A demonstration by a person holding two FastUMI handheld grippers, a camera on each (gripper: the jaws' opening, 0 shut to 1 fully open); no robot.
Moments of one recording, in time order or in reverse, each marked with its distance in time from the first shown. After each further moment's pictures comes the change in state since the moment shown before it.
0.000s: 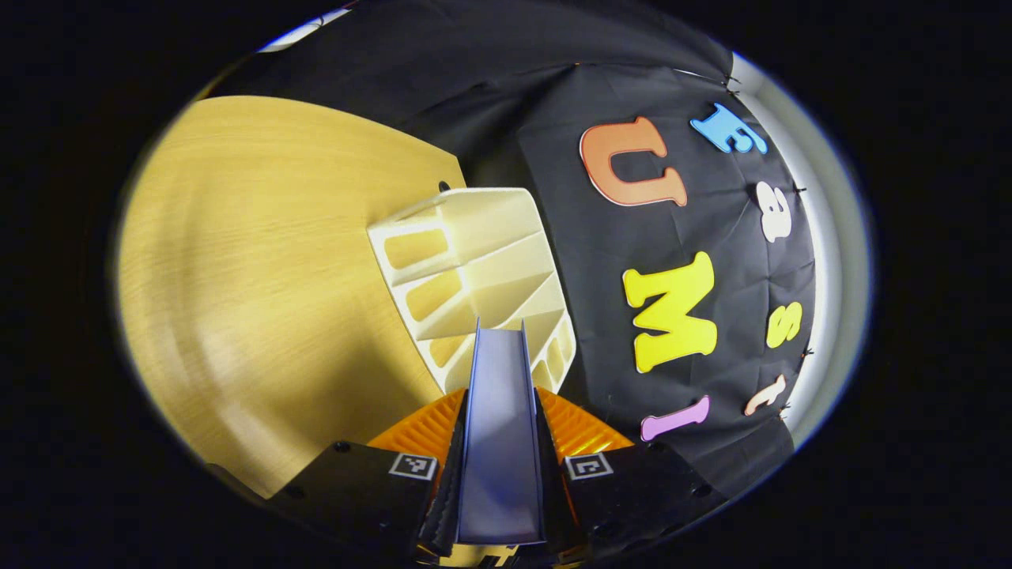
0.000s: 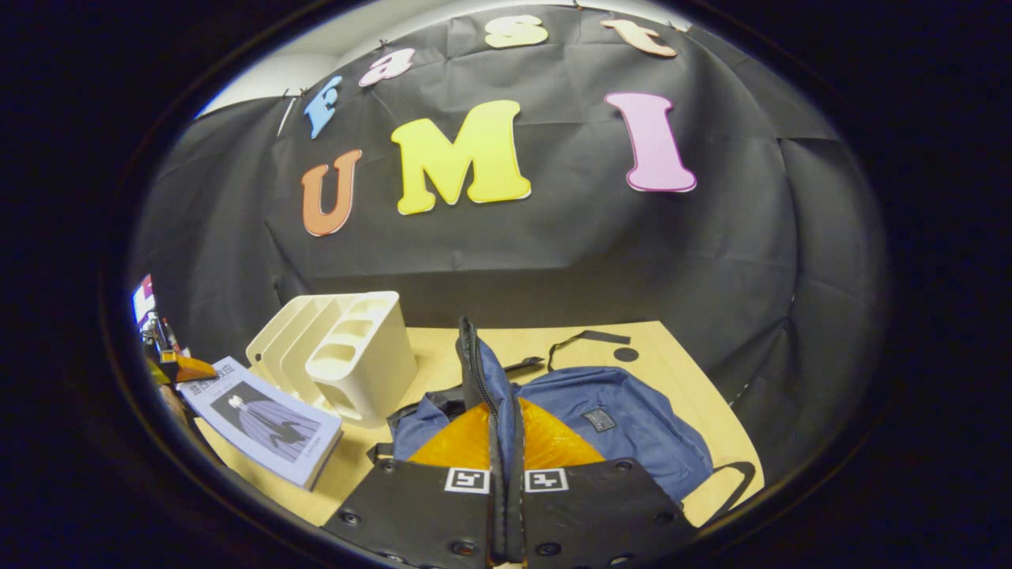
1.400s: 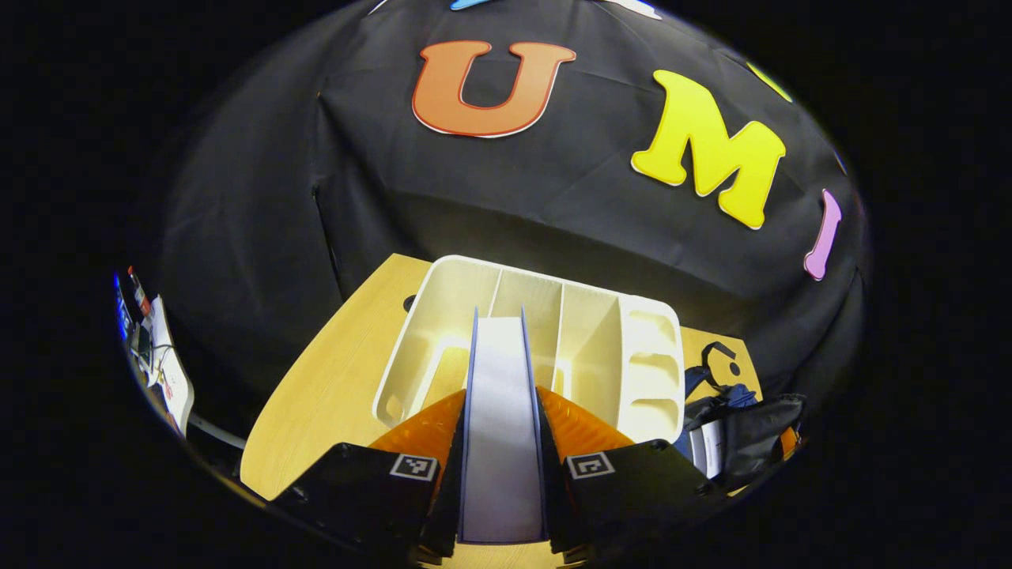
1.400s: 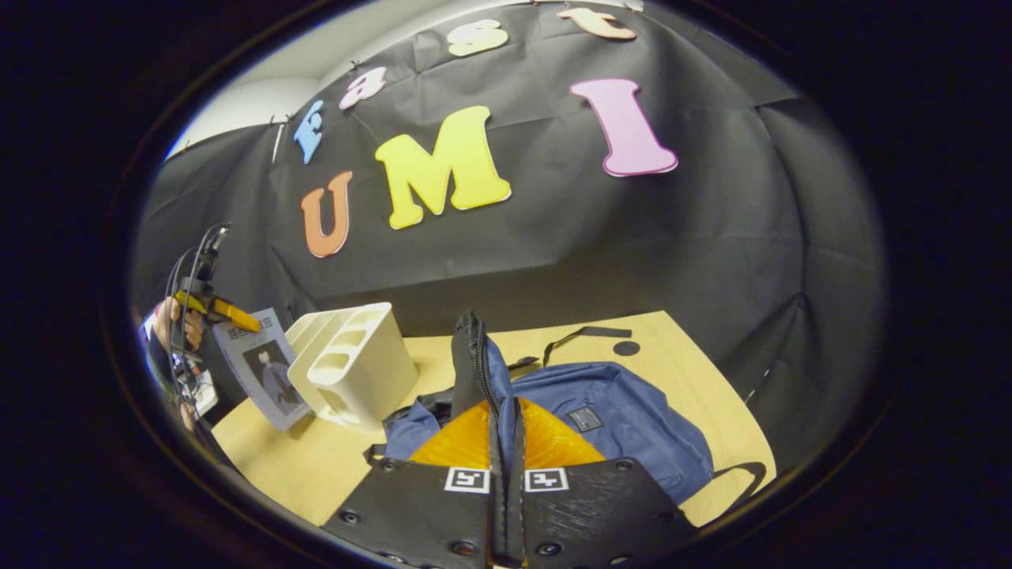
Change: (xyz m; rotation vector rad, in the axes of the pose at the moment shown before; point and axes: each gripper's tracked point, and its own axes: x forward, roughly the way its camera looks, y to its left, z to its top) left arm 0.095 -0.059 0.117 0.944 0.153 0.446; right arm 0.008 -0.051 -0.009 0.090 -0.039 0.074
